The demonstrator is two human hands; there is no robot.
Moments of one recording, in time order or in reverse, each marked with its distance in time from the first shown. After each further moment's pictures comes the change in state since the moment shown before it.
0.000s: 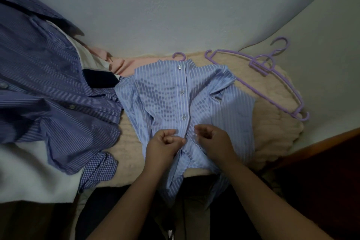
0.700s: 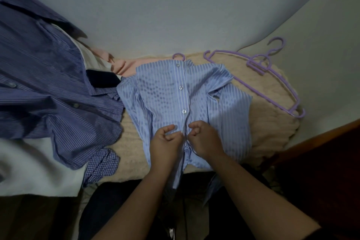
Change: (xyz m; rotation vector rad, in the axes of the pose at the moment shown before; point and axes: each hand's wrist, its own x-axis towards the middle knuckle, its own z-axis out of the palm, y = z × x) left_hand -0.015 0.006 0.012 0.056 0.144 0.053; right_hand -0.002 -0.009 0.020 -0.299 0.045 0.021
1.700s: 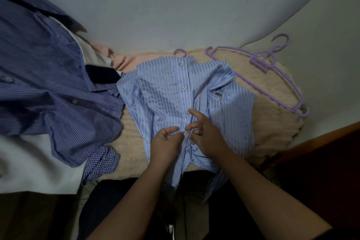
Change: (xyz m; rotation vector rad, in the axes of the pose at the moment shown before) left_hand 0.012 -0.012 0.000 -0.094 -0.080 -0.174; right_hand 0.005 0.011 -0.008 0.254 -0.228 -0.229
